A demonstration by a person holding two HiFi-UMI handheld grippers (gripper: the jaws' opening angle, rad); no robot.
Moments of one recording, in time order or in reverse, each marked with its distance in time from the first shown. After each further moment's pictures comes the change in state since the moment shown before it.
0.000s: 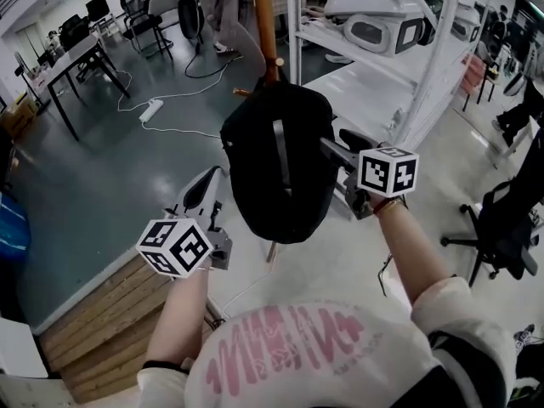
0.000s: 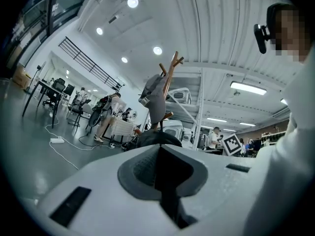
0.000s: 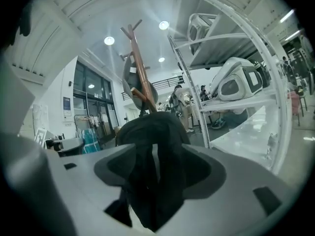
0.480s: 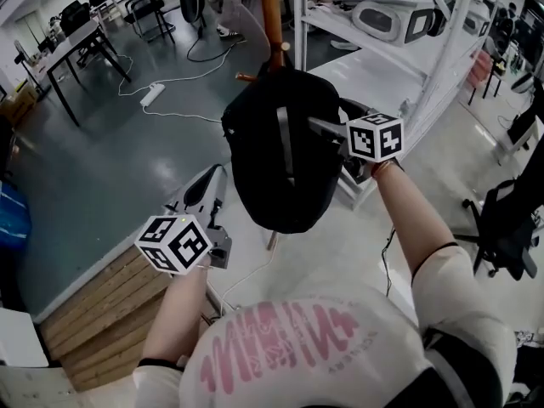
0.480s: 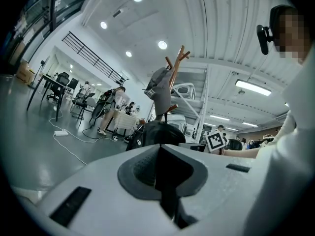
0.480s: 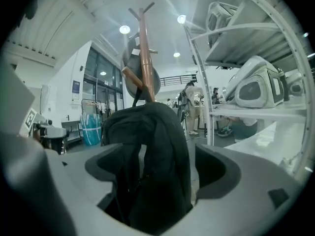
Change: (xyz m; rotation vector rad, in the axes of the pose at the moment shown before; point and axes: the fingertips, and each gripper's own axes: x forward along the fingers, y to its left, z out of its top) left arm 0.001 0.012 -0.024 -0.044 0.062 0.026; right arm 0.068 -0.027 0.004 -0.184 0.063 0.057
